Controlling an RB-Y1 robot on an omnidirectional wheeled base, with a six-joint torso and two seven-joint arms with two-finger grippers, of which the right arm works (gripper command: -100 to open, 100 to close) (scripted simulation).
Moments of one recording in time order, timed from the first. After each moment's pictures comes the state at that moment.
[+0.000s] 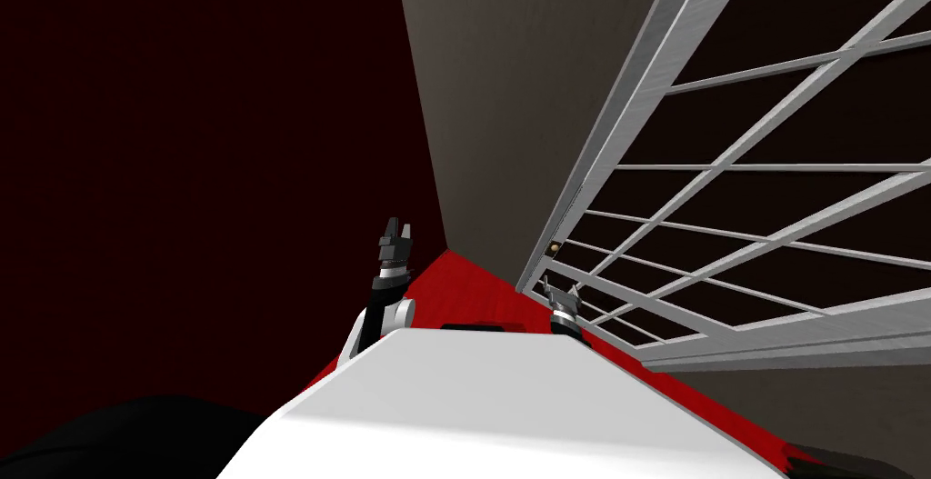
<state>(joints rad) 0.30 -0.34 0.22 -1.21 -0.96 -0.95 -0.96</state>
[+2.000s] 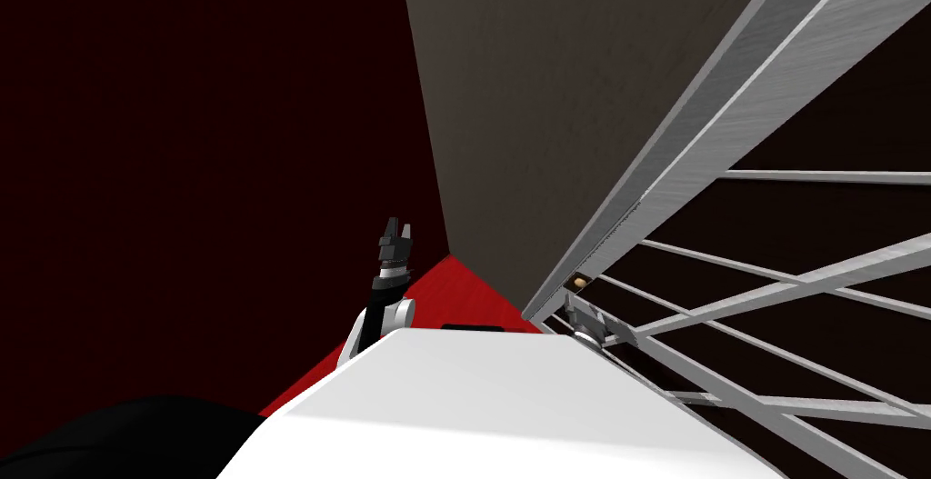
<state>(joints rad) 0.24 -0.42 0.30 -0.88 -1.18 -1.05 -1.25</state>
